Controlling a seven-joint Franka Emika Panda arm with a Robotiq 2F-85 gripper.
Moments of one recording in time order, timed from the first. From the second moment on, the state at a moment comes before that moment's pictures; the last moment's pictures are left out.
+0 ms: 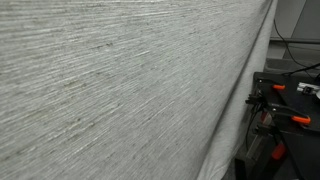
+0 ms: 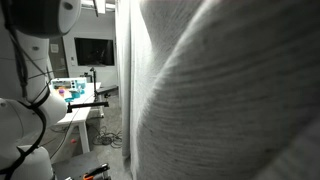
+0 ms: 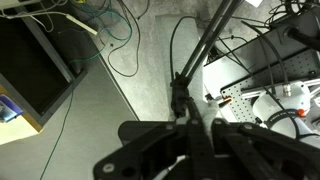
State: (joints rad) arm -0.96 0.50 -0.88 -0.75 0.60 0.96 -2.47
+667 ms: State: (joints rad) arm -1.13 0.57 -0.73 -0.64 0.60 0.84 -2.47
